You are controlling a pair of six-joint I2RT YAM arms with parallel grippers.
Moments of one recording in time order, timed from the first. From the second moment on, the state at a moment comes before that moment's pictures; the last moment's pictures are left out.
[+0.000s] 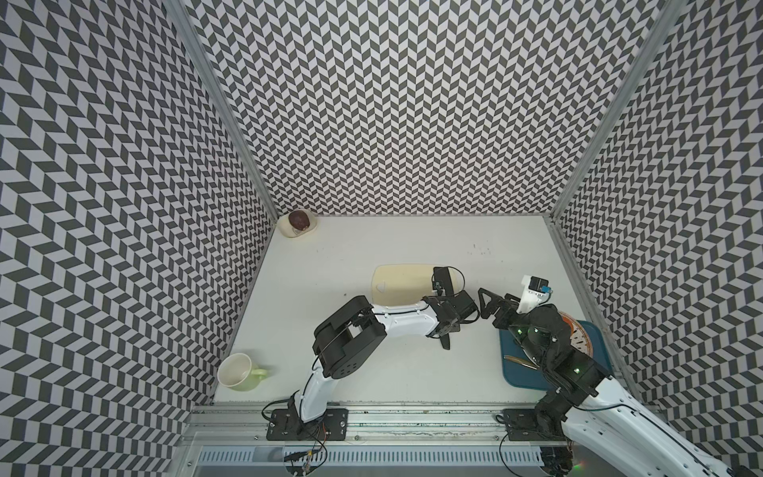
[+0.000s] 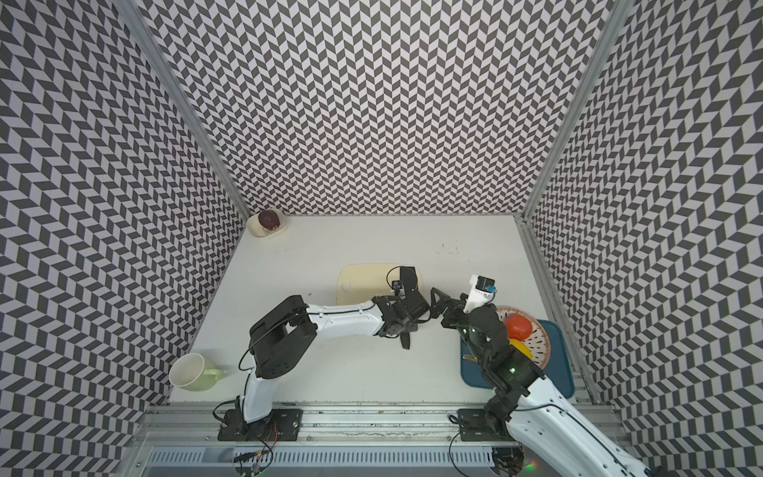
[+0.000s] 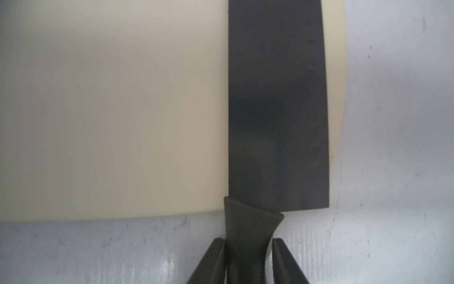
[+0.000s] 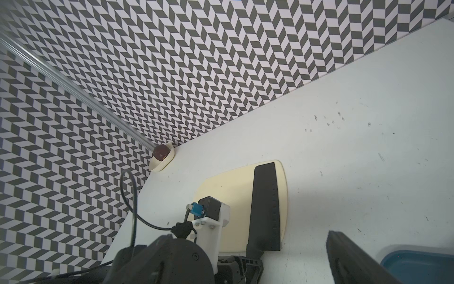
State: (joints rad) left arm -1.06 2.06 1.39 -0.49 -0.34 -1.01; right arm 0.62 0.60 0.45 -0.13 0.29 0.66
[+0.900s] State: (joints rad) left arm -1.04 1.74 1.31 -0.47 -0.50 -0.96; right arm 0.62 0.56 0.44 -0.12 0.37 0.64
